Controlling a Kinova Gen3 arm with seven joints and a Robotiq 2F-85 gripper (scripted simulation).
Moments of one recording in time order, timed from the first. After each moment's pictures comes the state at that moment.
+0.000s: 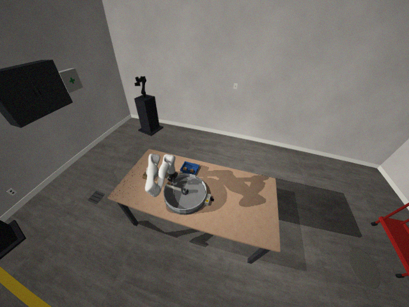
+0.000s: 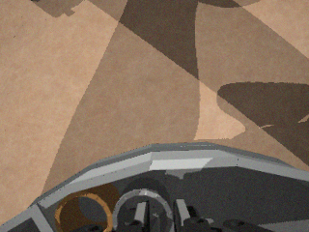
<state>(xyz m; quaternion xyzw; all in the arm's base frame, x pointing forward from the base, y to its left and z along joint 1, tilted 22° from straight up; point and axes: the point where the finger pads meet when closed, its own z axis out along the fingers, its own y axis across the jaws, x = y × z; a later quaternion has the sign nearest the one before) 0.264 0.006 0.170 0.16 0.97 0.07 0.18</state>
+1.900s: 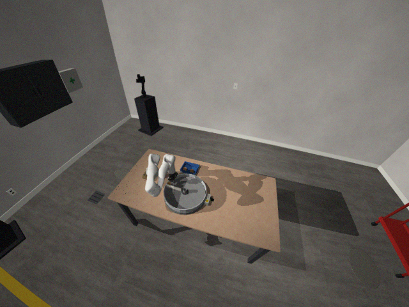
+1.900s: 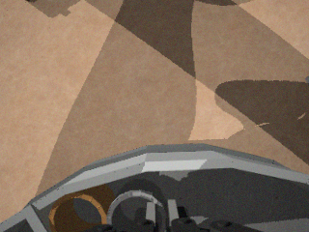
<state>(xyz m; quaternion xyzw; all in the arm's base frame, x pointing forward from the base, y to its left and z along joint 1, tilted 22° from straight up) 0.264 0.010 0.170 0.16 0.97 0.08 0.18</state>
